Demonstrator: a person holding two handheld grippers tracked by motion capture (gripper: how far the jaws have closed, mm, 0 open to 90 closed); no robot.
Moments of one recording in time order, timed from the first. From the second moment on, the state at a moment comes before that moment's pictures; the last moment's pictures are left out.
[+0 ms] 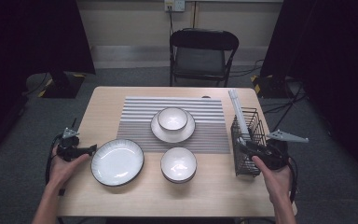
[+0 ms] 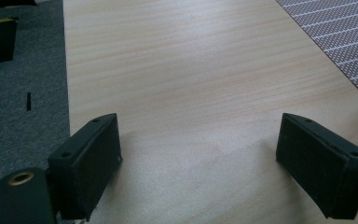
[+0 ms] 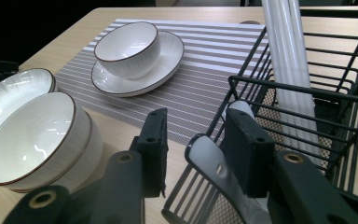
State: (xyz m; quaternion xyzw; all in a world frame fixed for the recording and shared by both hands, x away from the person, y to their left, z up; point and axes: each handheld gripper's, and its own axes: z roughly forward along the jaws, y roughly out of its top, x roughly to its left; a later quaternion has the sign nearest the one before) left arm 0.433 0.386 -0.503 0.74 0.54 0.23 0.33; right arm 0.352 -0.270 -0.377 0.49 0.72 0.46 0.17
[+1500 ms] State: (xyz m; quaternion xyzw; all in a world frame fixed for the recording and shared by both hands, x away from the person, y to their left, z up) left arm 0.433 0.386 -0.503 0.74 0.54 0.23 0.33; right arm 0.387 -0.287 -0.378 0.50 0.74 0.43 0.13
